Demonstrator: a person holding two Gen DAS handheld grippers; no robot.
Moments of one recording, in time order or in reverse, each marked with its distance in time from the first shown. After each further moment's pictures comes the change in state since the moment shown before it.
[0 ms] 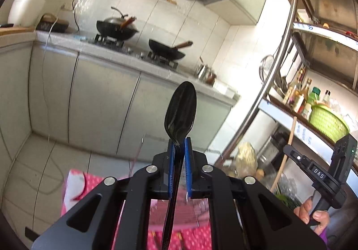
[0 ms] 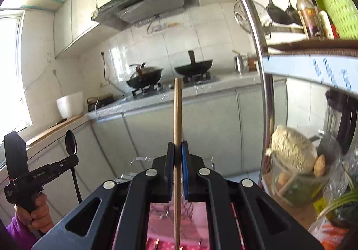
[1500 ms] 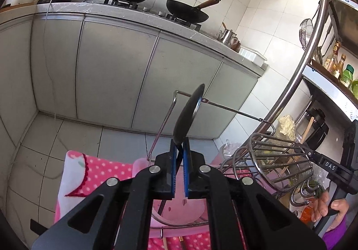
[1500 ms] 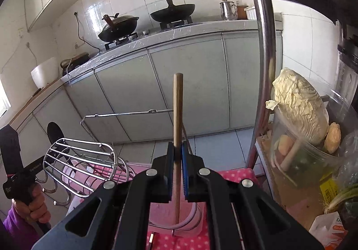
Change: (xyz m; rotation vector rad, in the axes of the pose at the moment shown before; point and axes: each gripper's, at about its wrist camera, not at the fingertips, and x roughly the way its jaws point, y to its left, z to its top) left arm 0.111 0.057 -0.060 0.002 0.228 0.114; right arm 0.118 -0.057 -0.061 0.034 0.350 -0.094
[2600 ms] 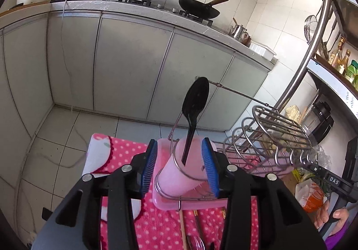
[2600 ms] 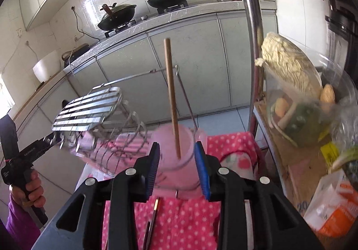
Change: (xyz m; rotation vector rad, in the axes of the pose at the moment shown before) left arm -0.052 0.017 -0.027 -0.009 0.033 0.077; right arm -0.038 -0.009 -0.059 0.067 0.087 0.030
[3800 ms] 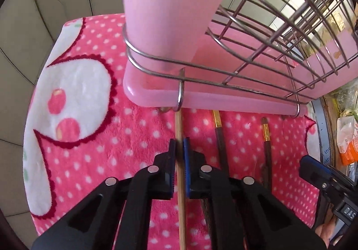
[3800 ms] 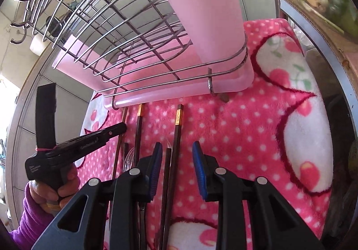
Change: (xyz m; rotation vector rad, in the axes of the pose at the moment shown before) left arm 0.123 -0.017 -0.128 0.031 0.550 0.148; right arm 0.088 0.018 -0.118 0.128 0.395 0.115
